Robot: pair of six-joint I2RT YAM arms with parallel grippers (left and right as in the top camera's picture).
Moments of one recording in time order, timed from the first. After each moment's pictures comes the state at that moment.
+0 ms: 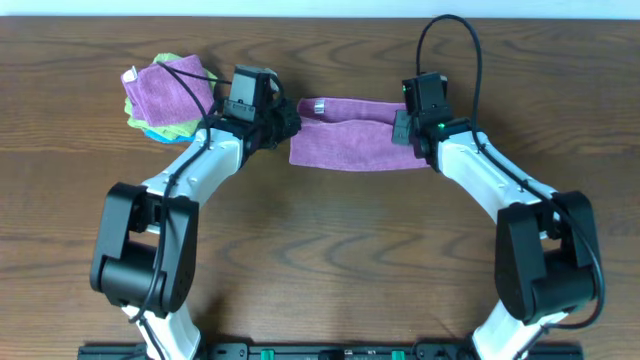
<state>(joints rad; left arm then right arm) -0.28 1.90 1.22 -0.17 0.33 -0.70 0.27 1.87 1.20 -0.29 0.25 0.36</state>
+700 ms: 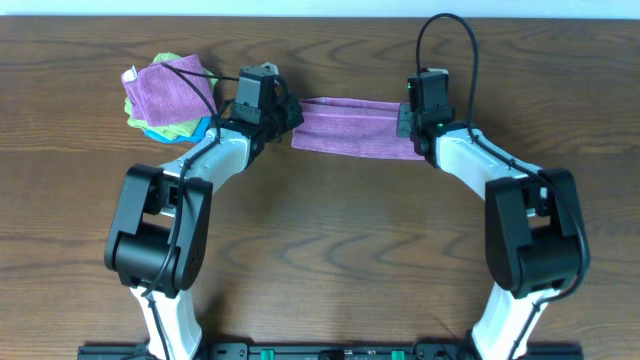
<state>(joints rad) -0.29 2.01 1.22 0.04 0.28 -0.72 0.22 2.00 1.20 -0.11 0.28 0.26</state>
